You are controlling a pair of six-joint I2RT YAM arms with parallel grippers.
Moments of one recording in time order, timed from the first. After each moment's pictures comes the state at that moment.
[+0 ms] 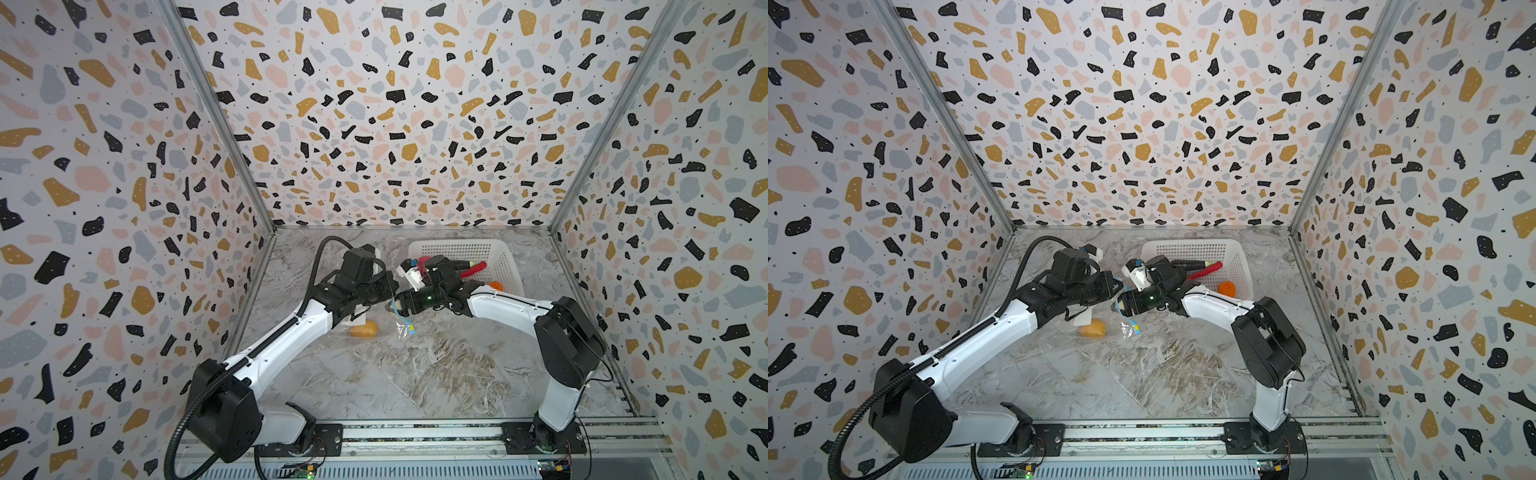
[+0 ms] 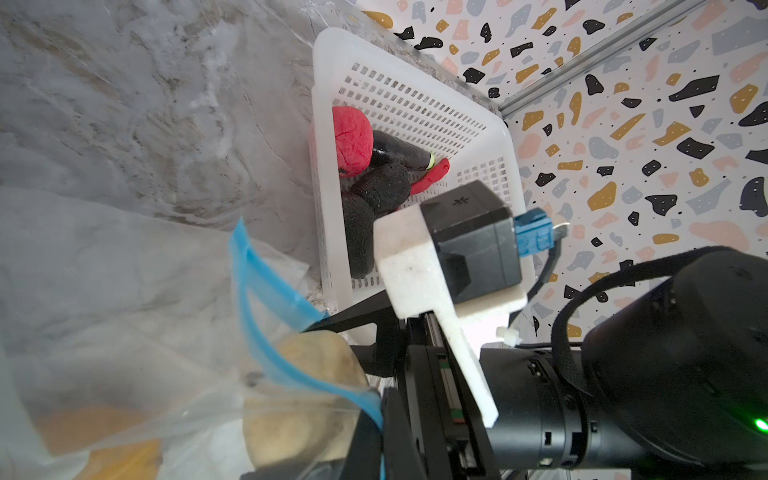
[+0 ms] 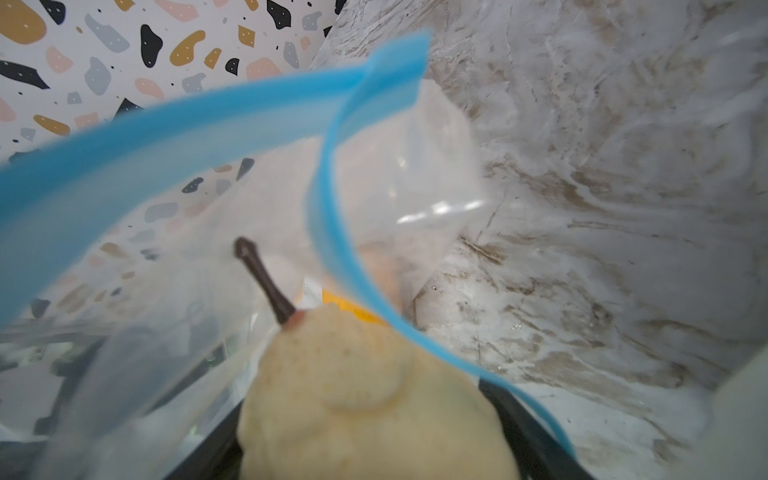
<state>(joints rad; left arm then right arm) -0.53 1.34 1.08 -0.39 0.25 -0.74 0.71 1.81 1.22 -0.11 -0.59 0.34</state>
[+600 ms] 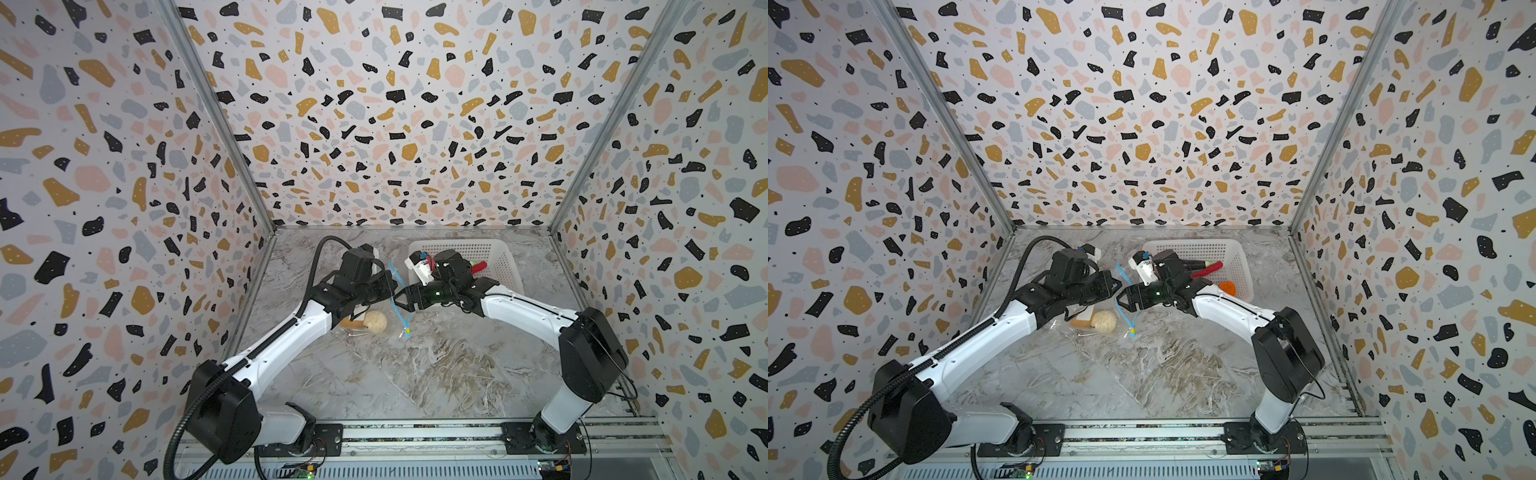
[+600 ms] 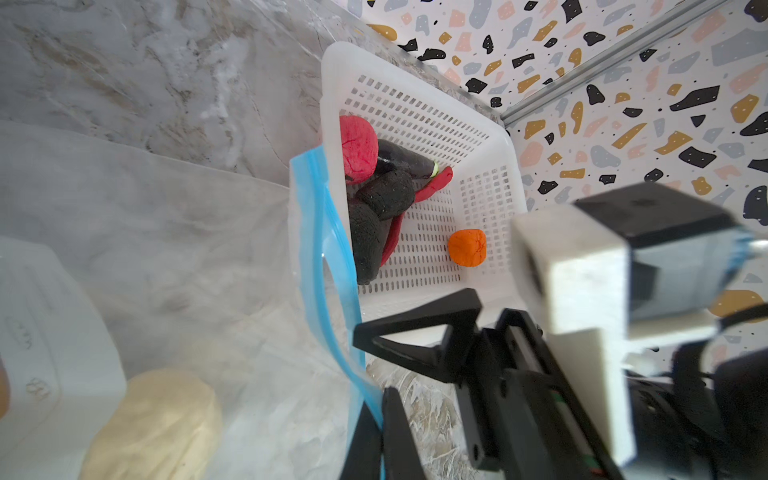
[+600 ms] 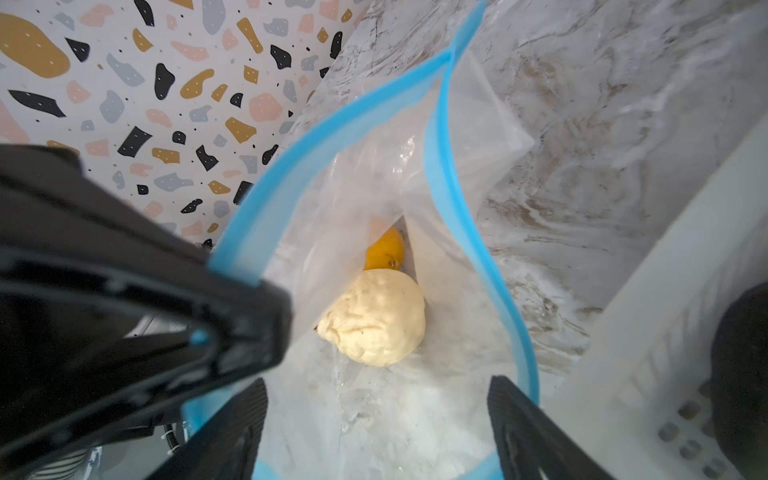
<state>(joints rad) -0.52 1.34 1.07 -0.37 0.23 -0.74 0.70 1.66 1.20 -0.17 -0.52 0.34</state>
